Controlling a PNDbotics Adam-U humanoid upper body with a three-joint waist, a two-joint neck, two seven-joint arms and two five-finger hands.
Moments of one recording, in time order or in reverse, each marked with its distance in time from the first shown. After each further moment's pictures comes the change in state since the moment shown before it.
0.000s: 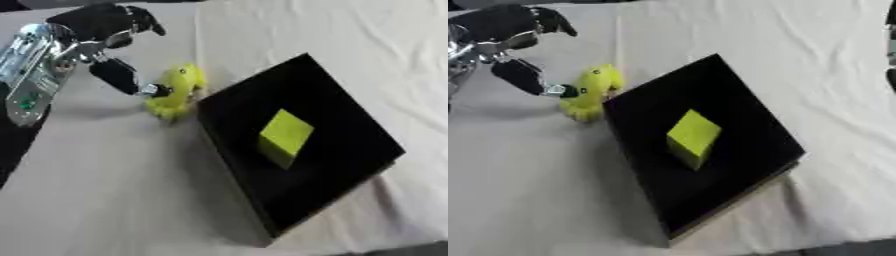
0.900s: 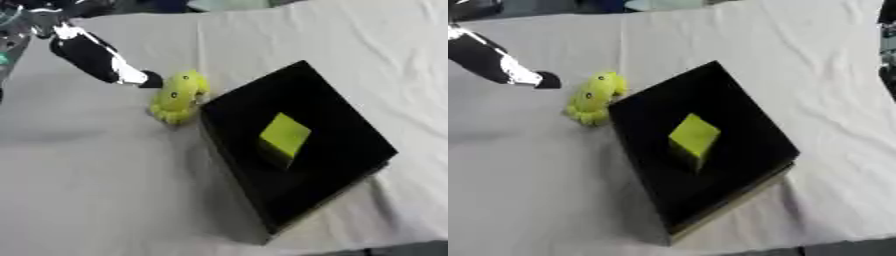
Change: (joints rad) left arm 0.027 0.104 0.021 -0.309 0.036 0.016 -0.081; right arm 0.026 -0.013 -0.006 0.000 0.000 -0.001 -0.004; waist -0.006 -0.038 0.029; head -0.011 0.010
